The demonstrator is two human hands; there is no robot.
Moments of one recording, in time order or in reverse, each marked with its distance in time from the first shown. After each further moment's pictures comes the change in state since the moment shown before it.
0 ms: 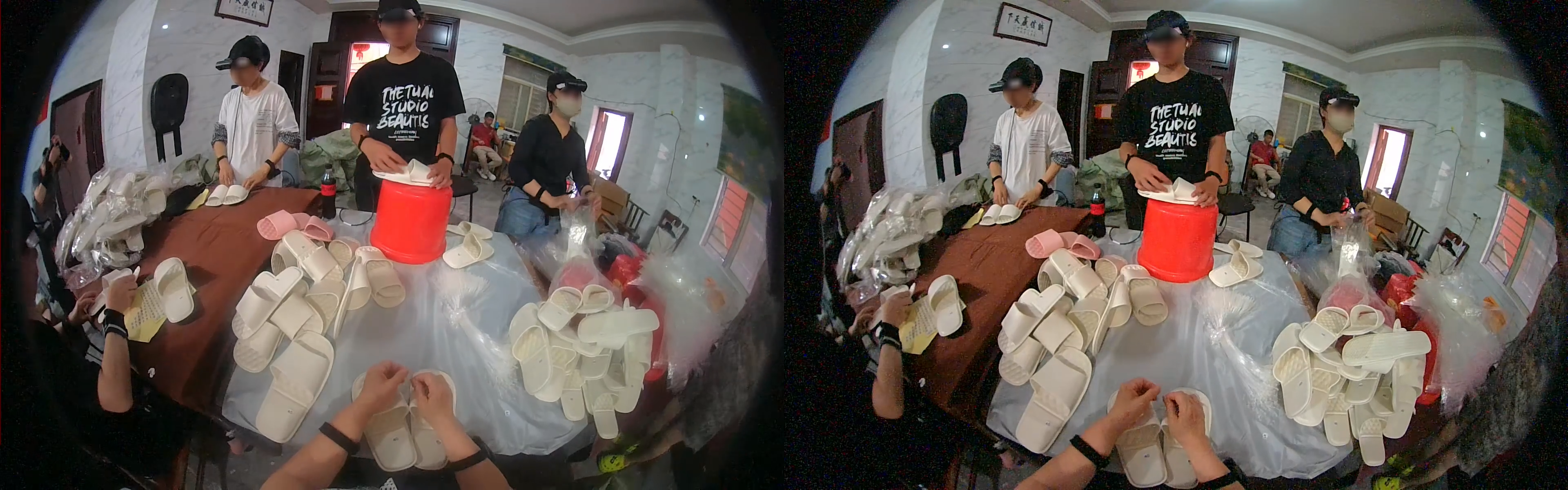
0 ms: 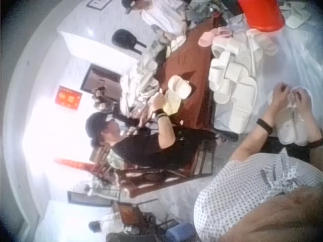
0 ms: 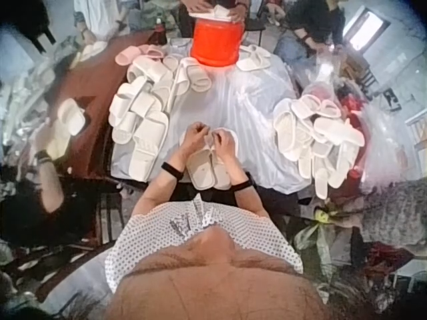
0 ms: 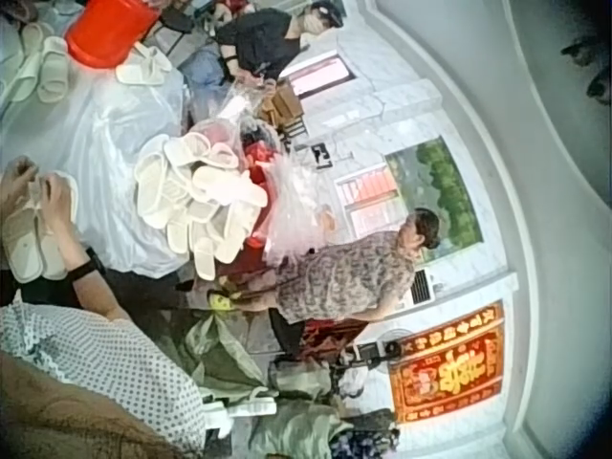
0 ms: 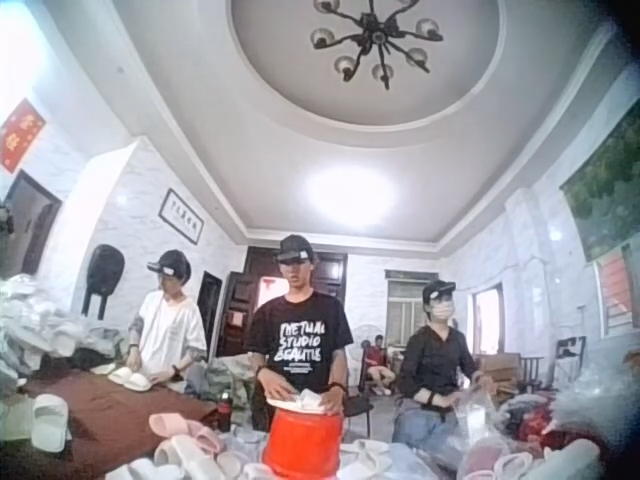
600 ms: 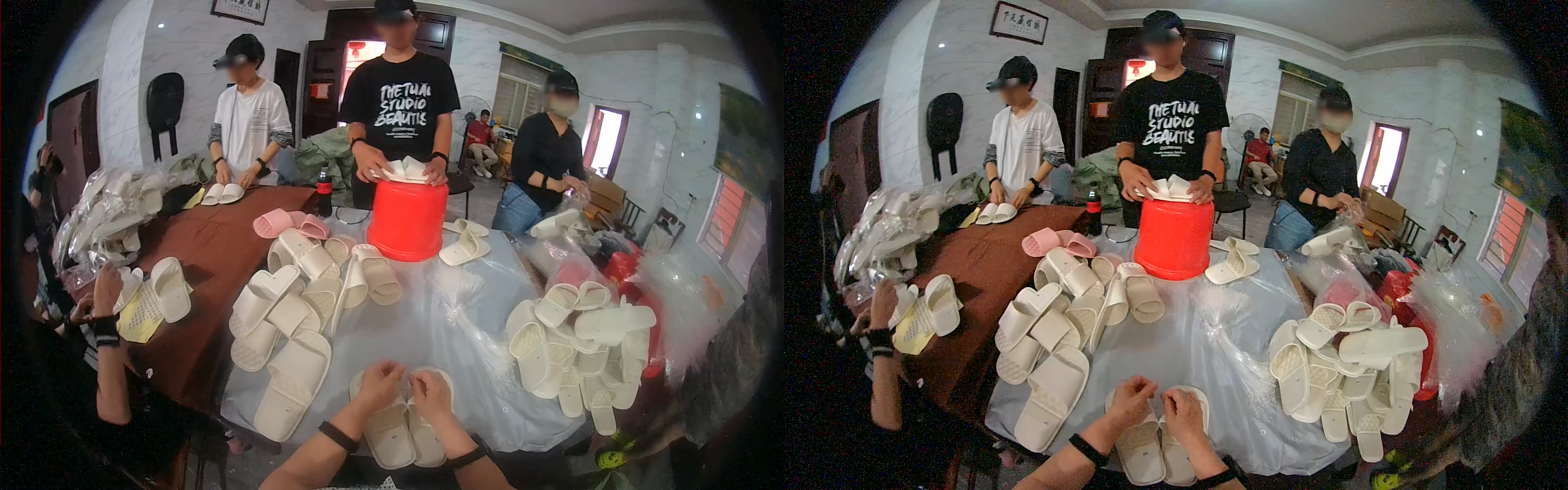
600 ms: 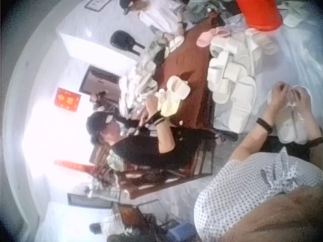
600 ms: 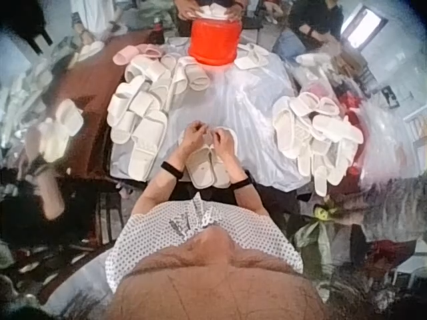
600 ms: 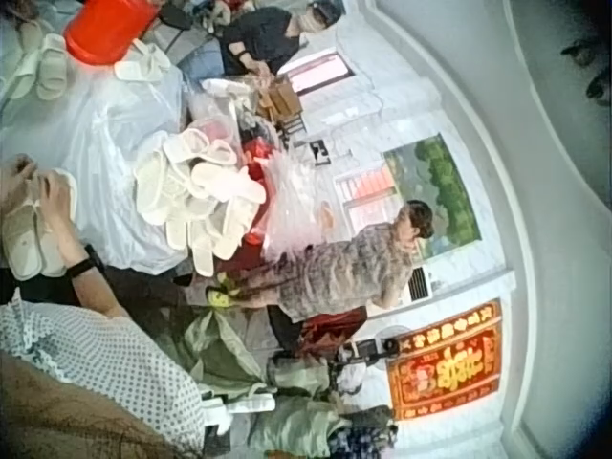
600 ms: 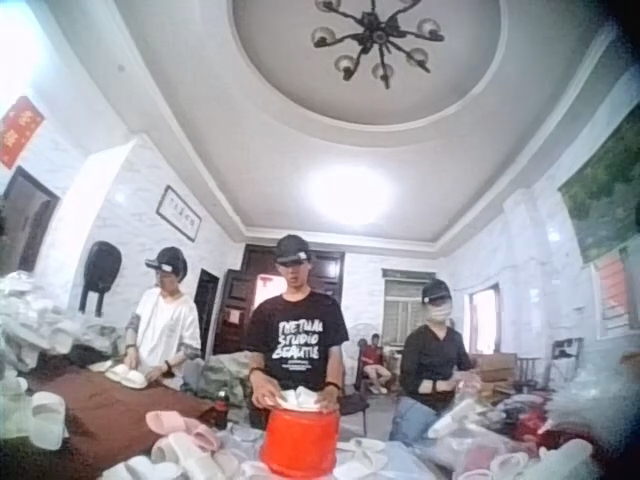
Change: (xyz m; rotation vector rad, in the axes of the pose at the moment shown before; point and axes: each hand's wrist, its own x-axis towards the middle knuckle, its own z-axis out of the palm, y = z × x) left_hand -0.001 -0.005 0.006 0.032 0.047 -0.010; right_hand -0.004 -0.001 -0.004 -0.021 -0.043 0.066
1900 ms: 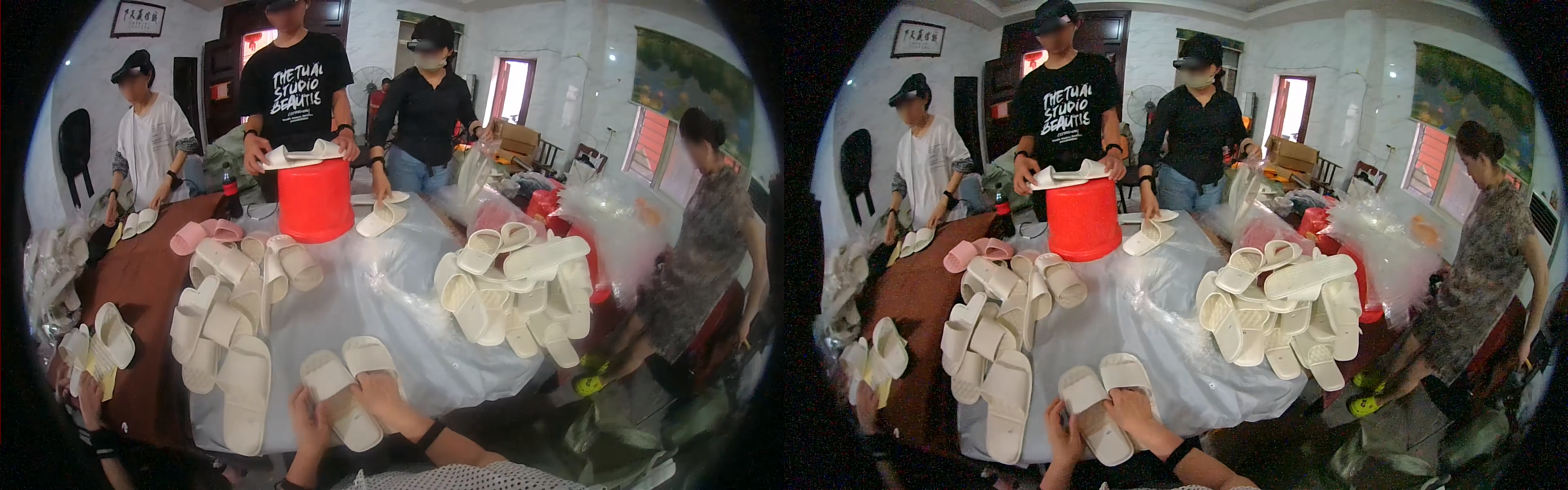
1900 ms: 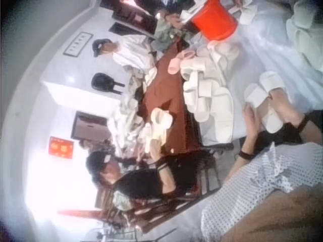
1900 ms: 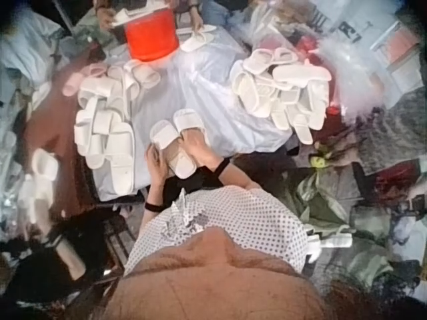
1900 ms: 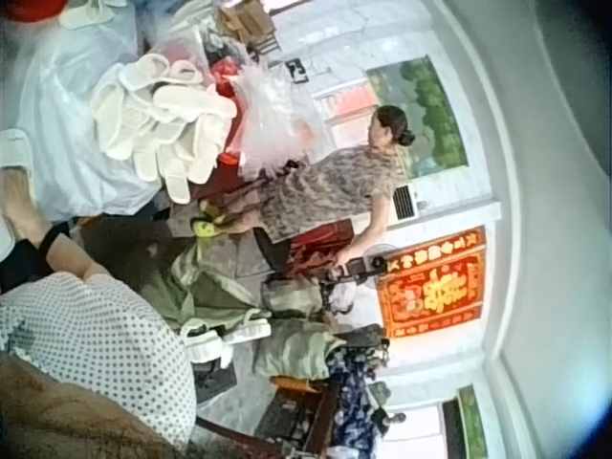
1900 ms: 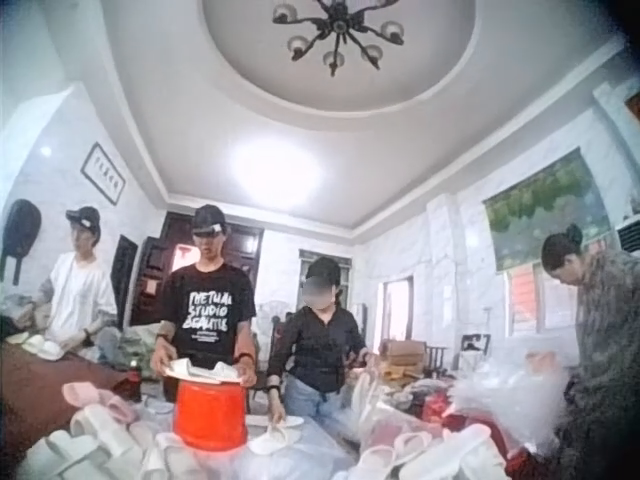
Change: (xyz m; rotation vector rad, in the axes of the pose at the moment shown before) left_hand -0.112 -0.011 -0.039 0.458 0.233 0.428; right_hand -0.027 -0.040 -0.007 -0.335 -0.335 0.274
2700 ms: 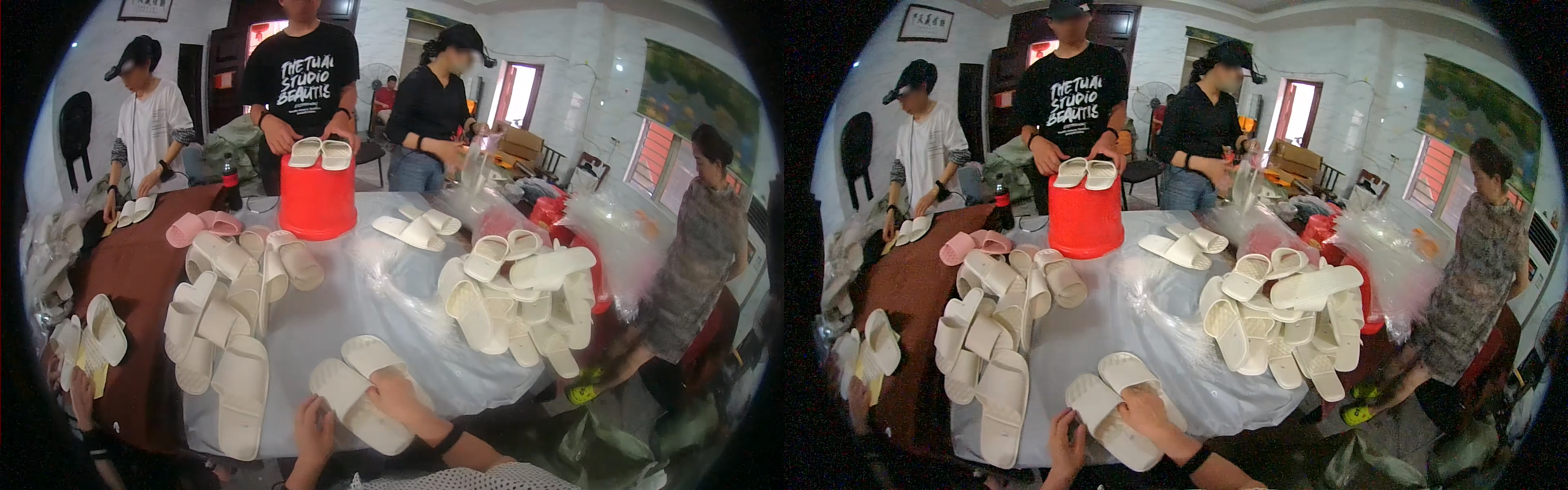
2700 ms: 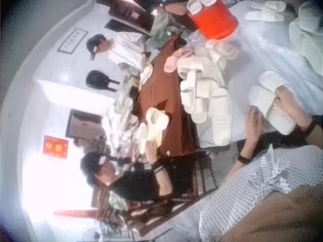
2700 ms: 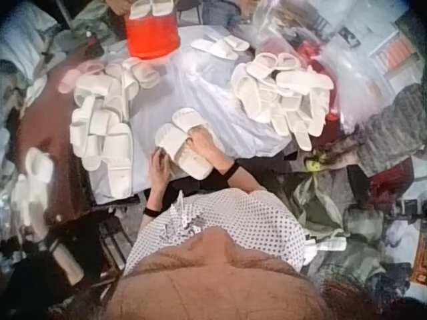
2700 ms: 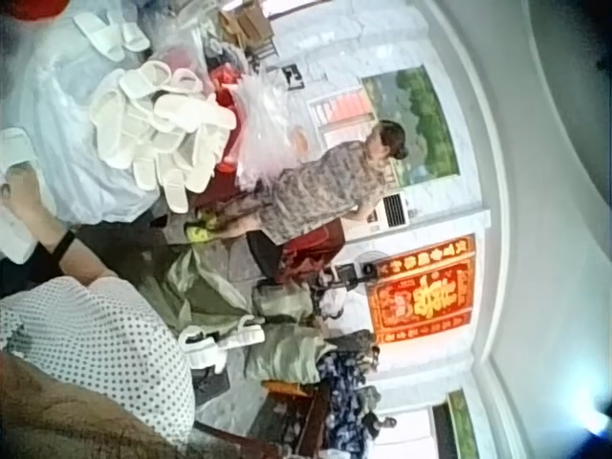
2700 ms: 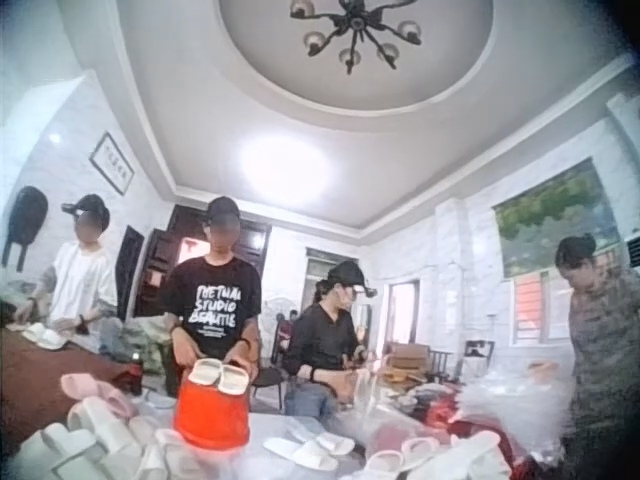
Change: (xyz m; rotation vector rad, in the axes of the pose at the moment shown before) left_hand -0.001 0.011 -0.003 0.025 -0.133 -0.032; right_hand 0.001 0.020 -0.025 0.078 0.113 -0.137
